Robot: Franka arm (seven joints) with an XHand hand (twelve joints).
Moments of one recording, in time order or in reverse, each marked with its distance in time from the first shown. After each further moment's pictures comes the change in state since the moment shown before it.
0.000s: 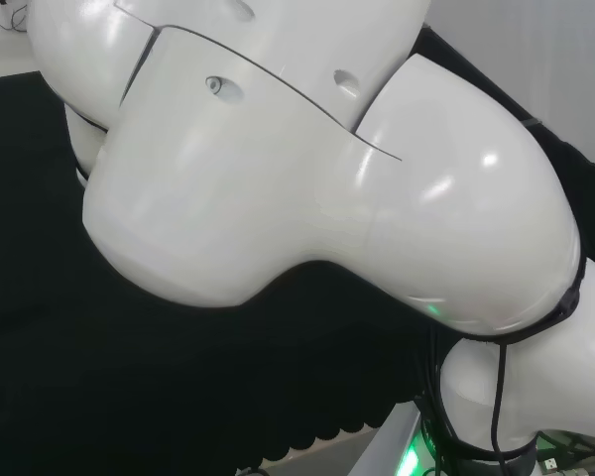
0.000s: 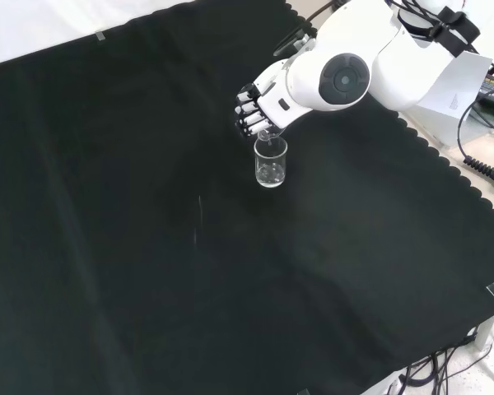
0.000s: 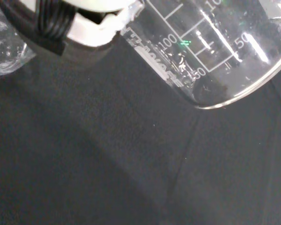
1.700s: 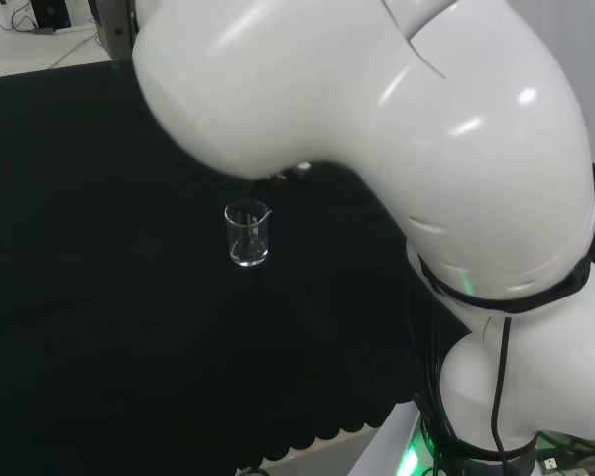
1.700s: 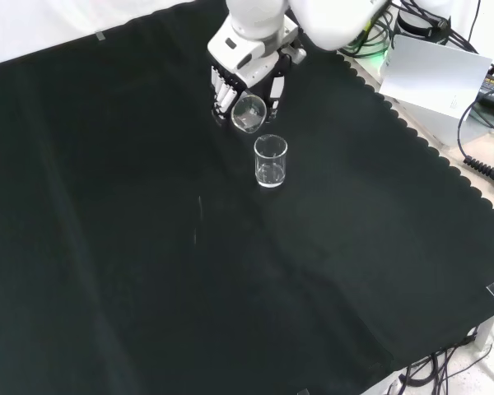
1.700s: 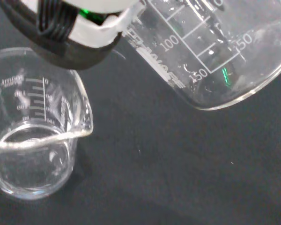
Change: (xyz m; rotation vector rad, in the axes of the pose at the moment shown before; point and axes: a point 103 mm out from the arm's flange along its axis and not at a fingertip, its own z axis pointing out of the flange) arm -0.045 0.022 0.024 -0.144 0.603 0.036
